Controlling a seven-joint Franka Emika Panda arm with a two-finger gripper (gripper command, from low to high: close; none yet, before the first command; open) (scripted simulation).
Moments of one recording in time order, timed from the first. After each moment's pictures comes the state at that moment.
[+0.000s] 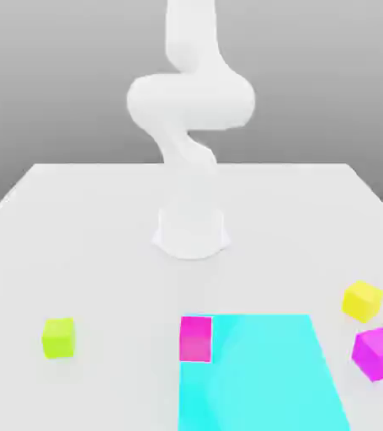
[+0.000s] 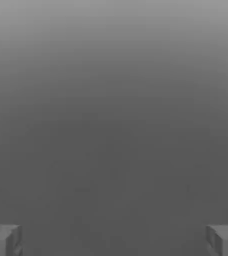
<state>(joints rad) 0.03 -0.71 -0.07 -2.34 0.03 2.35 0.71</state>
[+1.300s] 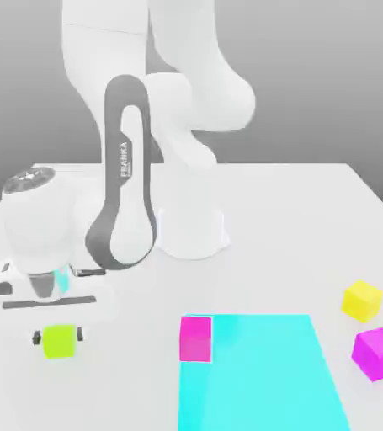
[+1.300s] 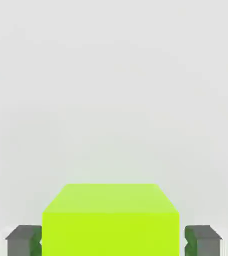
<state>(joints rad) -0.24 0.37 -0.23 -2.65 0.53 2.98 -0.31</state>
